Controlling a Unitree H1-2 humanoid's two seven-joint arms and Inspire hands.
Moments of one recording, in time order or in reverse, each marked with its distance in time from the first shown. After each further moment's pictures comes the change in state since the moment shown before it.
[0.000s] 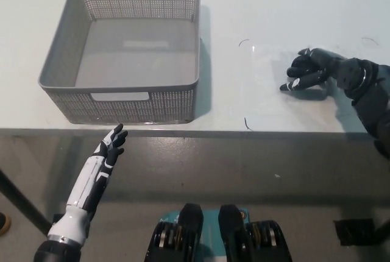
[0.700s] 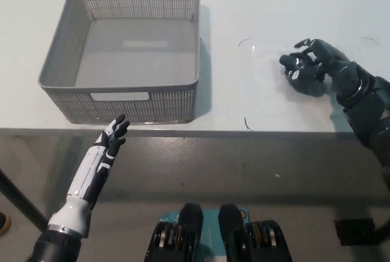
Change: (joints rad) left_arm -0.040 0.009 0.000 0.000 0.000 0.004 -0.011; right_arm 0.031 0.032 -0.107 0.000 0.052 -0.061 -0.237
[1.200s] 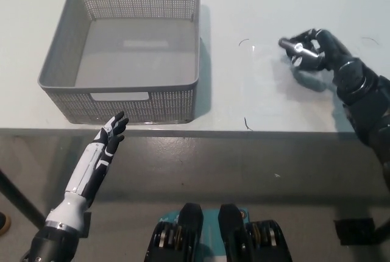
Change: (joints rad) left_arm -0.012 0.011 0.005 0.000 0.000 0.002 -0.009; right_arm -0.026 -0.001 -0.116 0.000 0.066 -0.022 -0.051
